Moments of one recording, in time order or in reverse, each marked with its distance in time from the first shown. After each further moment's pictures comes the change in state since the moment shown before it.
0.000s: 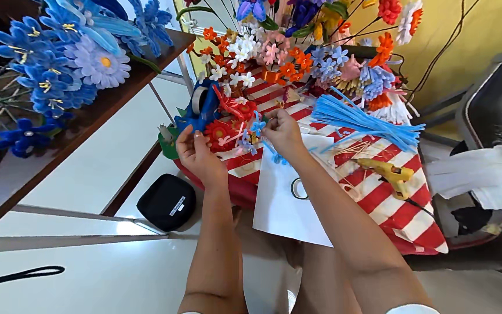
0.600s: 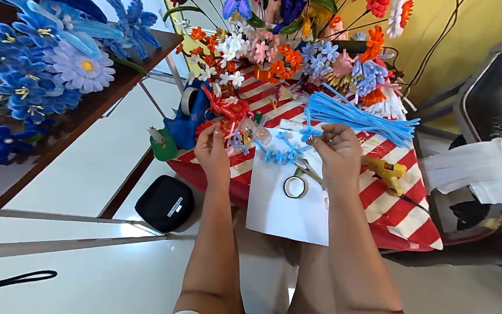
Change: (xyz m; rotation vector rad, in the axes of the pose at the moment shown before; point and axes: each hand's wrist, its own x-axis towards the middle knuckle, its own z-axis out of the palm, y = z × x) left_hand -0.020 -0.014 0.009 0.220 -0.356 -0.061; right_hand -0.078 0.016 -0.071 0.308 0.464 -0.090
